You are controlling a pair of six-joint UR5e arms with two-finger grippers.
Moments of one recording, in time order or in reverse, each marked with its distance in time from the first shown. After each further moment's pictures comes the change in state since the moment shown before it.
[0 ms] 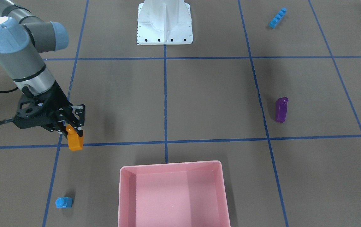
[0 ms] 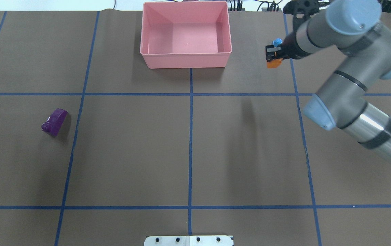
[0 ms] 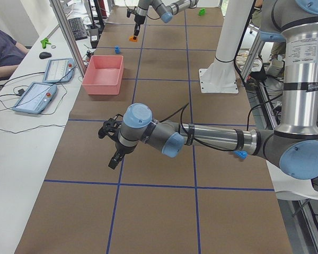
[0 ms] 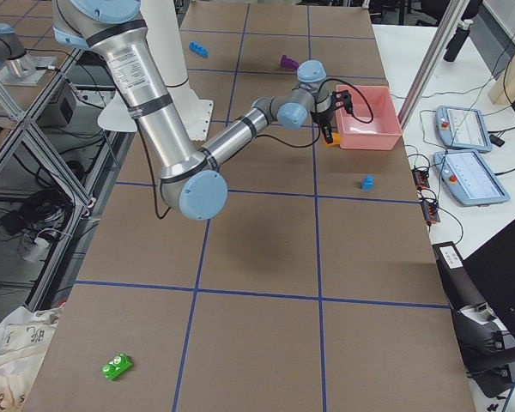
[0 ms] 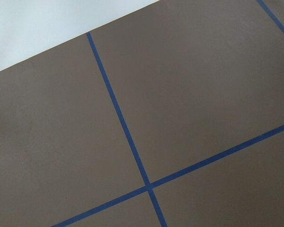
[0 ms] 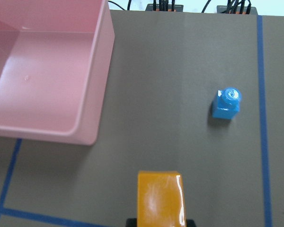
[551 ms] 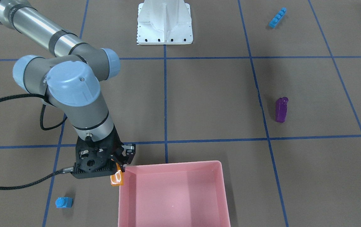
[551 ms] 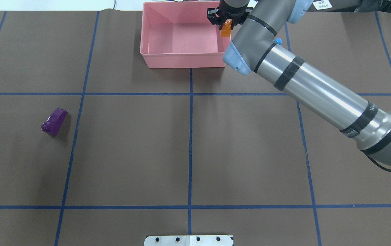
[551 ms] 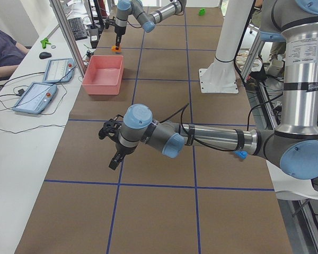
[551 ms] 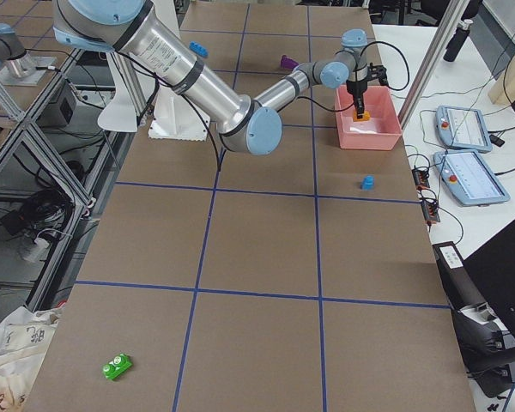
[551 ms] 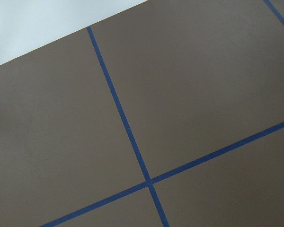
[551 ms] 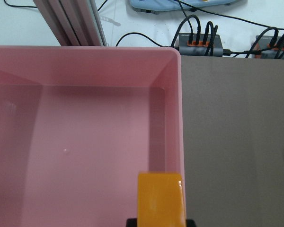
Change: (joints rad) left arm 0.001 0.002 0.001 0.000 0.000 0.000; right arm -0.007 0.472 -0.583 -0.004 -0.030 0.007
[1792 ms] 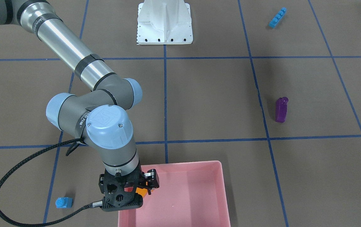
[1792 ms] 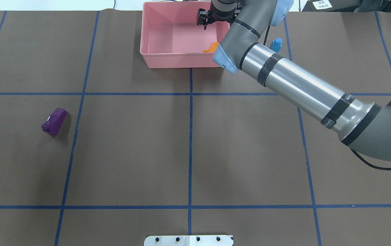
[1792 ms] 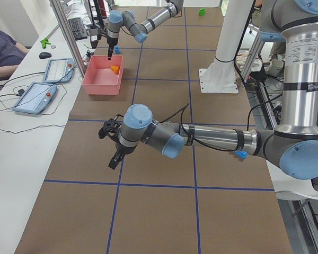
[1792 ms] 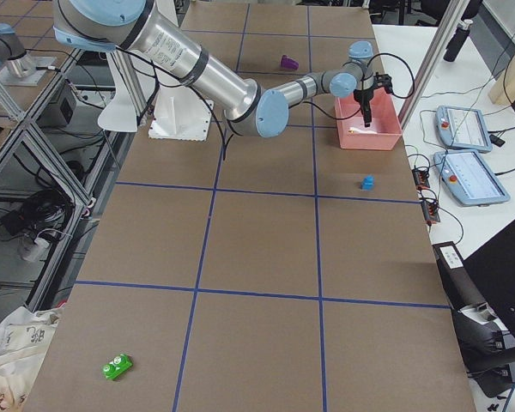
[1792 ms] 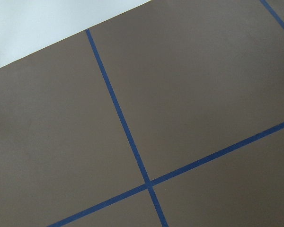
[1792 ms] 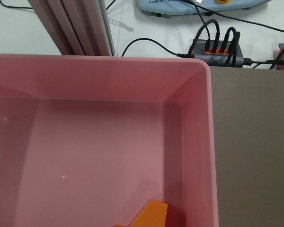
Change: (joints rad) left arm 0.003 0.000 -0.002 -0.014 -0.001 -0.014; right arm -0.011 0.069 -0.184 0.118 -0.019 -0.002
